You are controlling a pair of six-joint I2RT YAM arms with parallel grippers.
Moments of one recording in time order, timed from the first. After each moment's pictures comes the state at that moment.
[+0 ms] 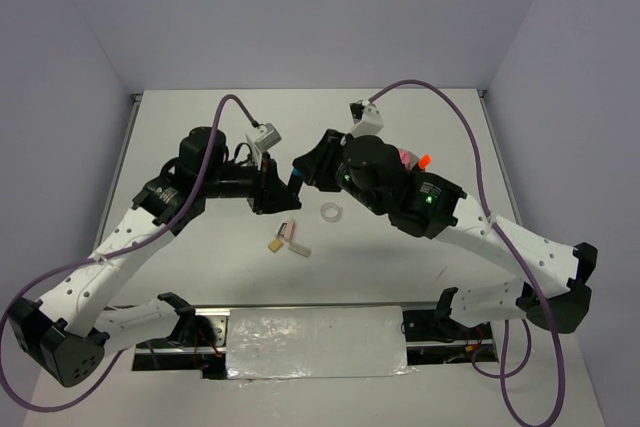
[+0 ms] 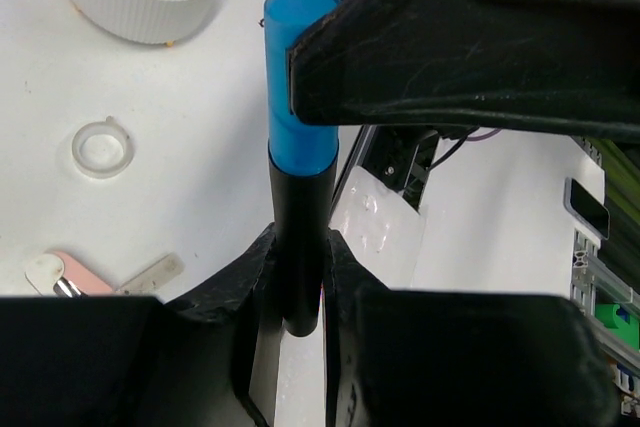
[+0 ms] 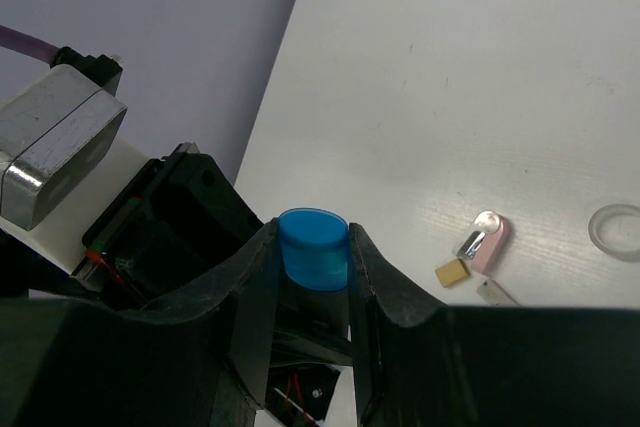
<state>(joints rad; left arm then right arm) -0.53 1.07 1.10 -0.42 0.71 -0.28 1.08 1.24 1.40 -0.49 0.40 0.85</state>
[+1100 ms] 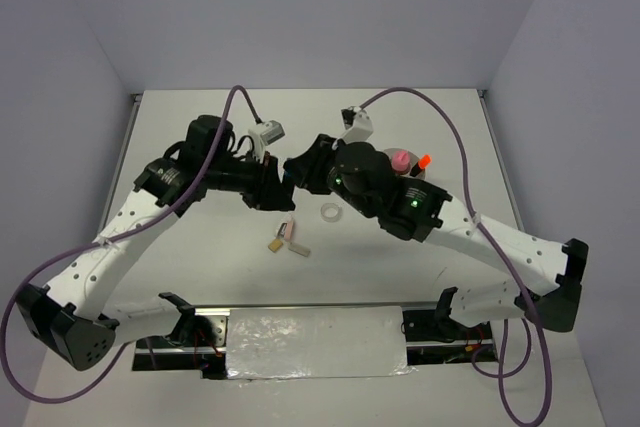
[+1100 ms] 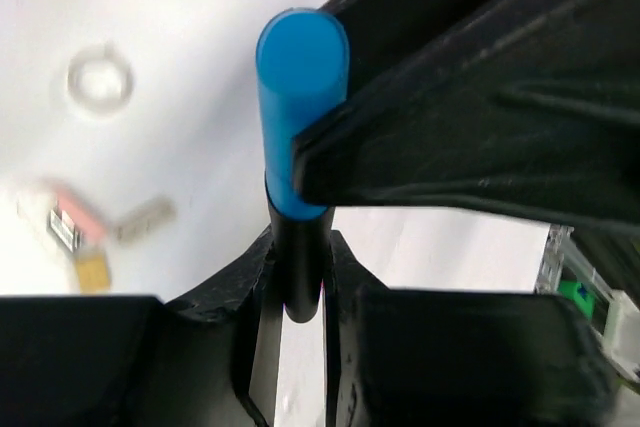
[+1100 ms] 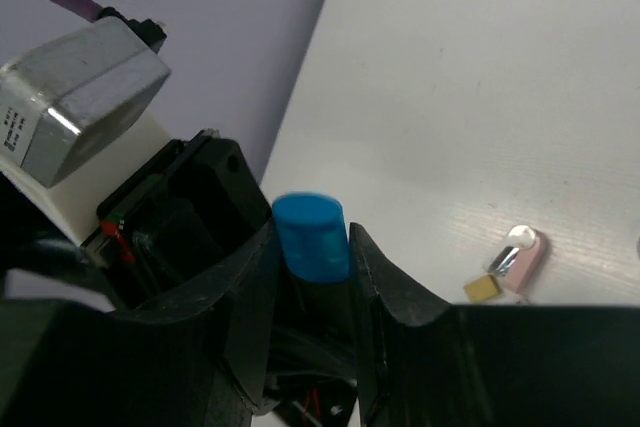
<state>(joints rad) -0.50 1.19 1.27 -0.75 0.69 -0.22 1.08 1.27 1.30 -0.33 0.38 0.86</state>
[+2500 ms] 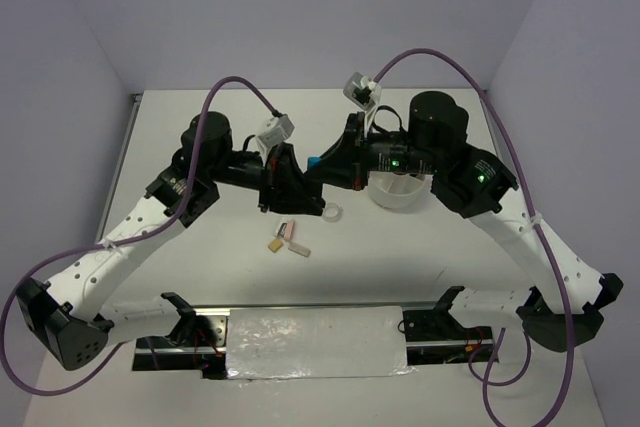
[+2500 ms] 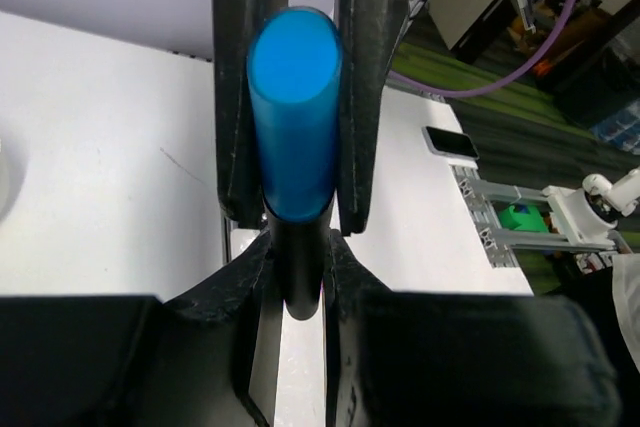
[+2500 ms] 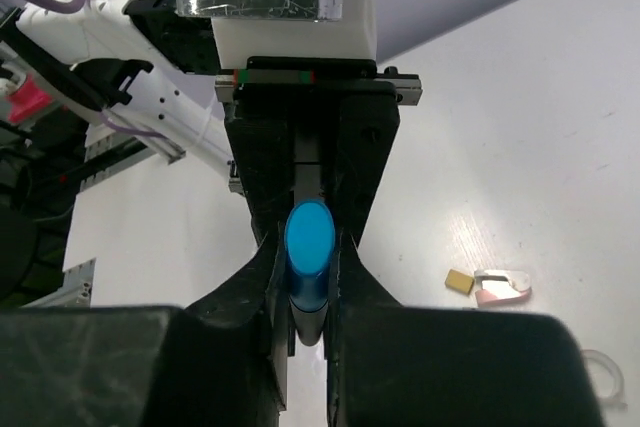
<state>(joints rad) -0.61 1.16 1.19 -0.09 1.12 -0.37 0.78 1.18 1.56 -0.51 -0.58 0.28</state>
